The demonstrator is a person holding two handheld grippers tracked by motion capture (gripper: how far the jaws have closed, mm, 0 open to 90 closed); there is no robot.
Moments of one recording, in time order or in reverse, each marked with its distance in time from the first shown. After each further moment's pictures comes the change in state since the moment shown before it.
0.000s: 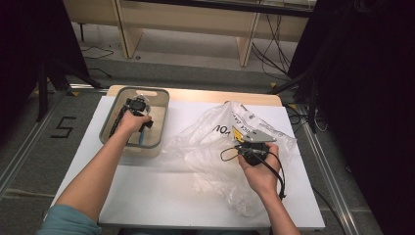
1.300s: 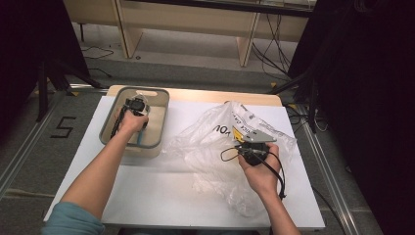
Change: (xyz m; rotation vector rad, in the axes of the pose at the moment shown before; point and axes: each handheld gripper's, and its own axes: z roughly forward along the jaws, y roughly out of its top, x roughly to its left) left arm 0.002 0.001 -0.001 0.039 0.022 -0.049; right arm 0.000 0.000 -0.001 -0.001 0.001 -0.001
